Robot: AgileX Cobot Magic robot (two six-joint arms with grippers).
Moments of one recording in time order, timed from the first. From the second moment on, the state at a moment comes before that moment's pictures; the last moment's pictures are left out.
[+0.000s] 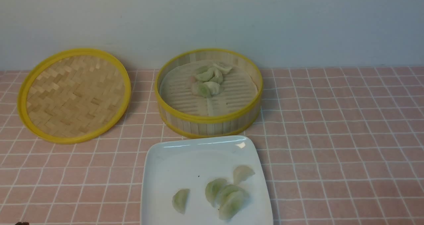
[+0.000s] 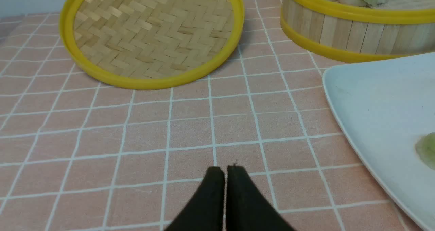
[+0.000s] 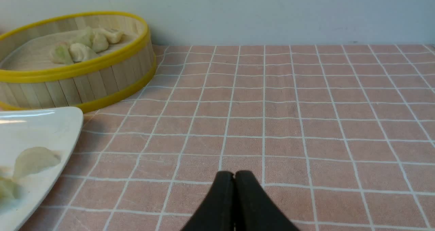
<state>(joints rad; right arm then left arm) 0.09 -0.02 0.02 0.09 0.39 0.01 -0.05 -0.01 0.03 -0.05 0.38 0.03</state>
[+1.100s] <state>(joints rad) 0.09 -0.02 0.02 0.09 0.39 0.00 -0.05 -0.01 0.03 -0.28 0.09 -0.10</state>
